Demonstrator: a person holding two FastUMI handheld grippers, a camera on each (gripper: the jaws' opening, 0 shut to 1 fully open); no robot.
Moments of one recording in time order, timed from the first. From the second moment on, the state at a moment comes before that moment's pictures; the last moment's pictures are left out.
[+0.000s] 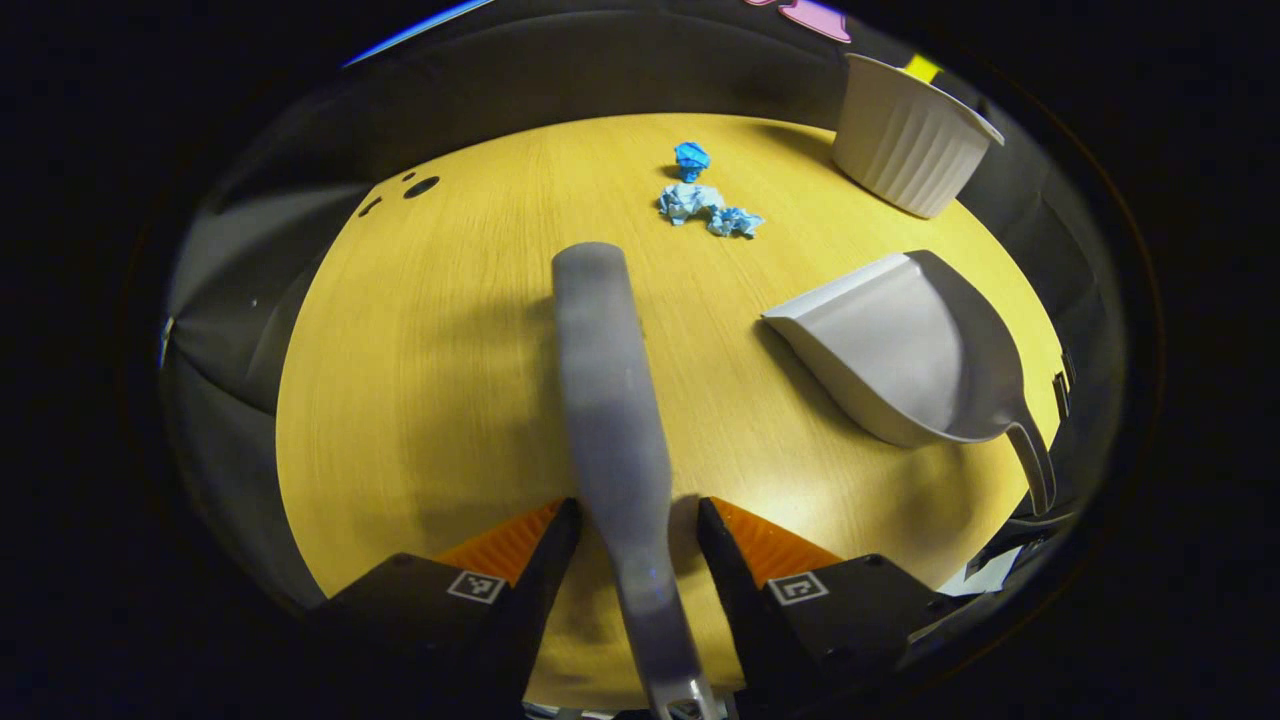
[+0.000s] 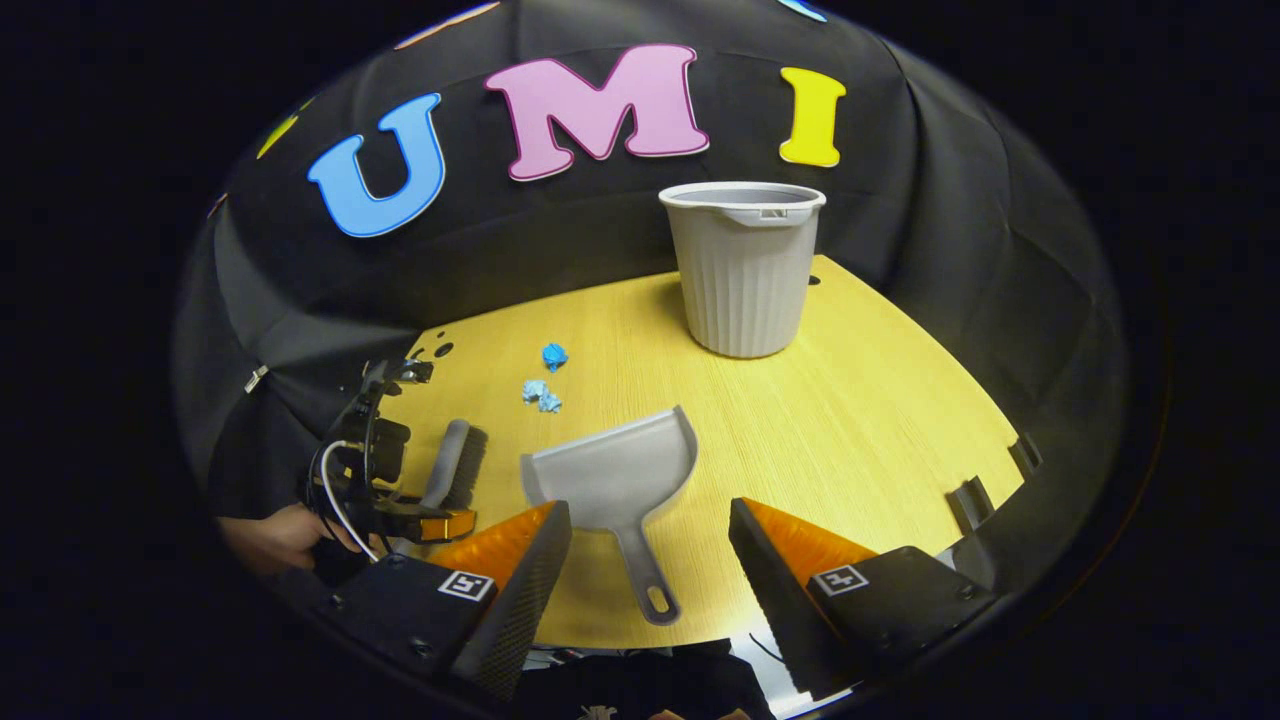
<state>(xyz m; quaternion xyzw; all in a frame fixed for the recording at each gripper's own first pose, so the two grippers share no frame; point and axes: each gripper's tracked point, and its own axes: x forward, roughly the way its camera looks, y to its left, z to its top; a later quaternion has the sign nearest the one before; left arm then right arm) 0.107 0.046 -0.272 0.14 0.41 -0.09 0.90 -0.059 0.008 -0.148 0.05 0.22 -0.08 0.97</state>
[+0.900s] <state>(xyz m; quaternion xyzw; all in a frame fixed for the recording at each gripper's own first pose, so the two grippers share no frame) 0.072 0.058 -0.234 0.12 0.32 -0.09 0.93 -0.030 0.023 -0.234 0.03 0.35 -0.04 0.93</state>
